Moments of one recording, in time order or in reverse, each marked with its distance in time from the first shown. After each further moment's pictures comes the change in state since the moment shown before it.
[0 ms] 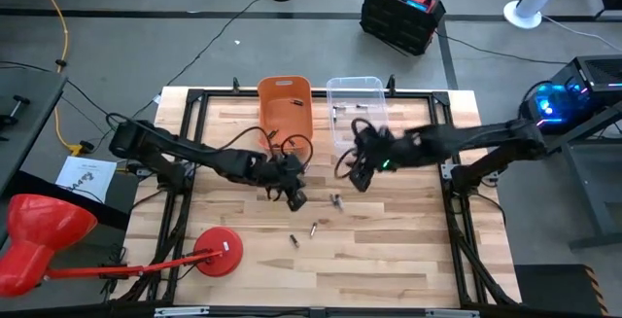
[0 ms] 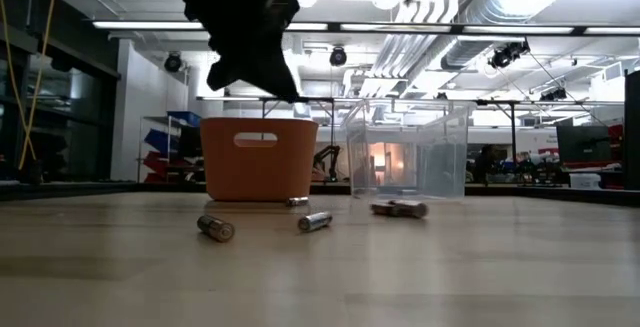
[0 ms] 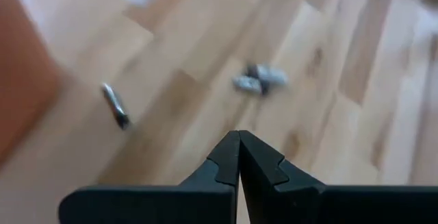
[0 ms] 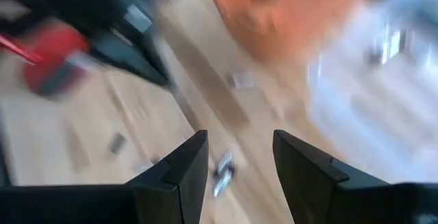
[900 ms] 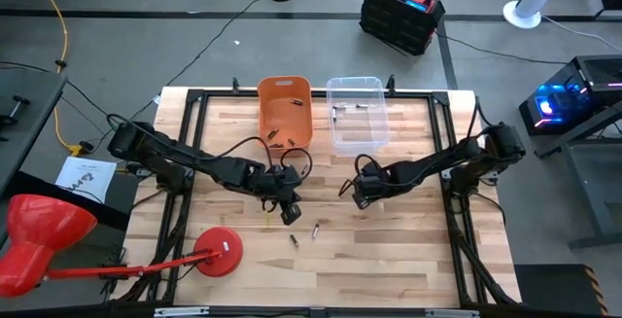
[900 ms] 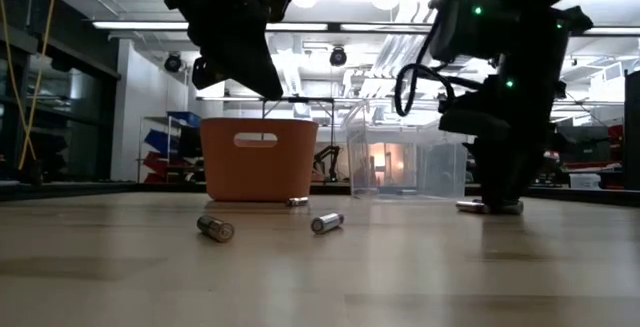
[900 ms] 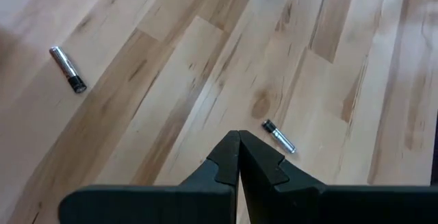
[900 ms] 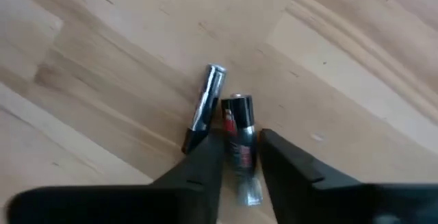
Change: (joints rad) left arm -0.076 0.003 0.001 -0.039 0.057 -0.032; right arm 0.017 0.250 -0.648 0.336 -0.133 0.507
